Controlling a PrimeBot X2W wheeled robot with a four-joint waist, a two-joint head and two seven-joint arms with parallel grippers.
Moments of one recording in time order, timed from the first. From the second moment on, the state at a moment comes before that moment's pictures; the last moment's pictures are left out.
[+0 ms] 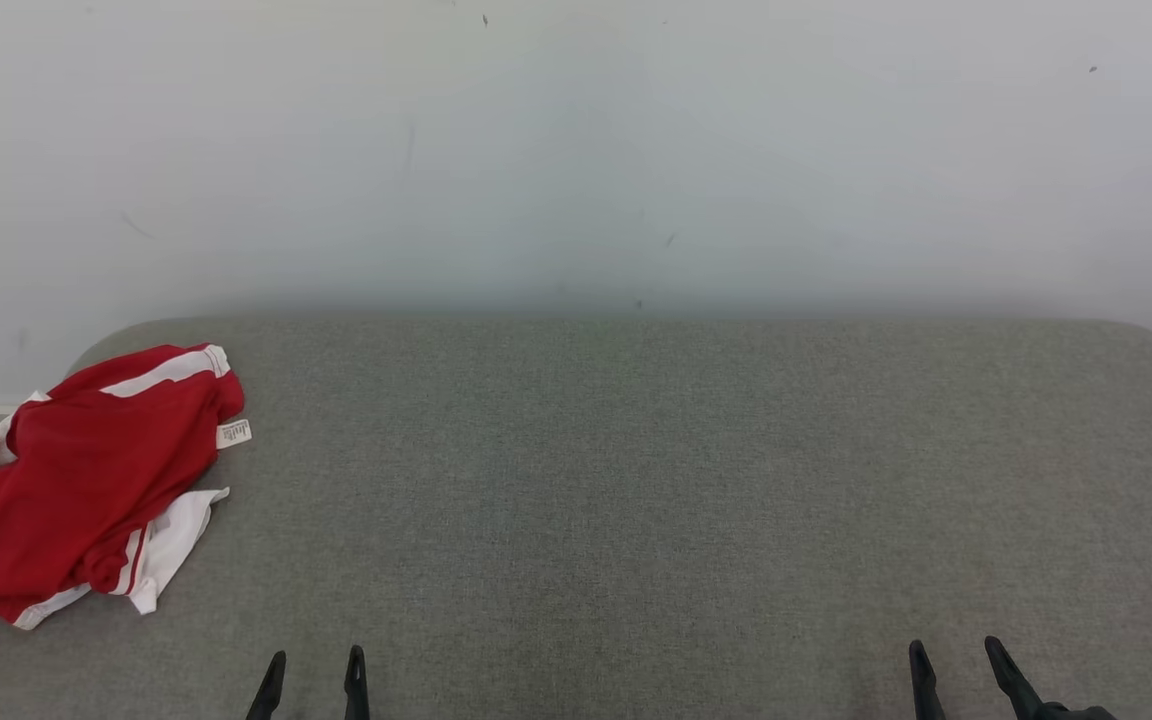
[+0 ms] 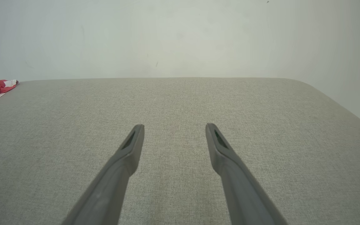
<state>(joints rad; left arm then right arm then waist) 0.04 0.05 -0.08 0.32 -0.17 -0.03 -0.26 0.12 -0.05 -0.04 0.24 0.07 0.13 -0.19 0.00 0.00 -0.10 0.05</state>
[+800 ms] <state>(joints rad) 0.03 0.07 -0.05 0.32 -0.13 -0.03 -0.26 0.10 -0.05 -0.02 0.26 0.10 0.13 -0.23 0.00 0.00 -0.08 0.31</state>
